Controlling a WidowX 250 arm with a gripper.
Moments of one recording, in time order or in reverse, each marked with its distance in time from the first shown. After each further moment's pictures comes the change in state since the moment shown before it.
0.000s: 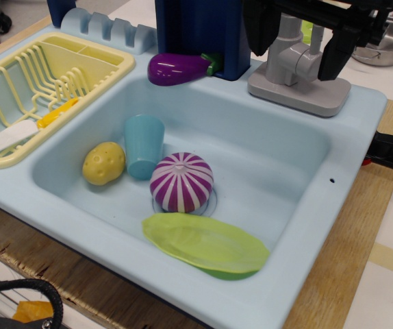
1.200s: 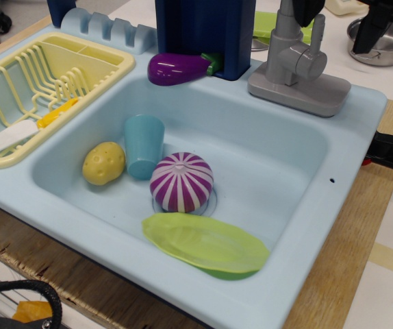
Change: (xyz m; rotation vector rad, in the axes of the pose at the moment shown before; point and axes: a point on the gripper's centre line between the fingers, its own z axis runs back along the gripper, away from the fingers) arm 0.047 -0.011 -0.010 -0.005 -0.097 -0.096
